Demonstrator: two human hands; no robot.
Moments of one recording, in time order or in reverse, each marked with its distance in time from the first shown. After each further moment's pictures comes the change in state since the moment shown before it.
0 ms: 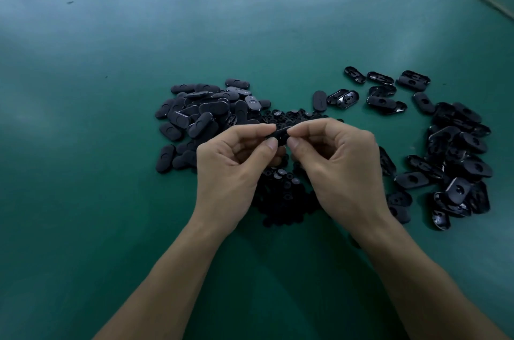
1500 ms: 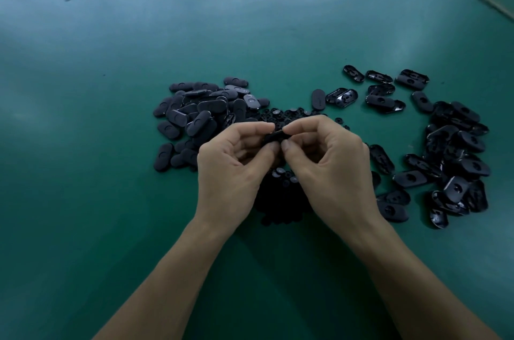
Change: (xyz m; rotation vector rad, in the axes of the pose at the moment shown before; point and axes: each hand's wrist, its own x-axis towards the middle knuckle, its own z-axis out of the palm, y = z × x) left_hand -0.001 0.001 0.003 0.140 0.005 0.034; right_hand -0.006 -0.003 0.007 -0.063 0.005 -0.002
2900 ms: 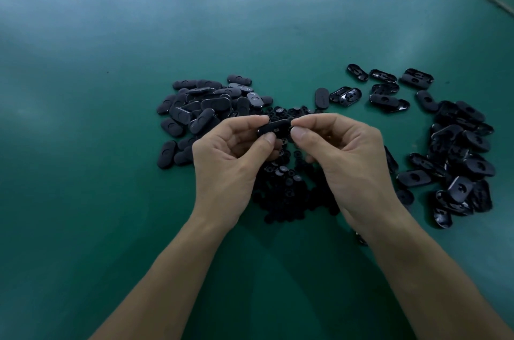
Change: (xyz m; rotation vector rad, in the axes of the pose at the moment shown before) left_hand 0.001 -0.001 -0.005 -0.147 0.043 -0.013; right_hand 0.008 0.002 -0.011 0.433 -0.055 0.193
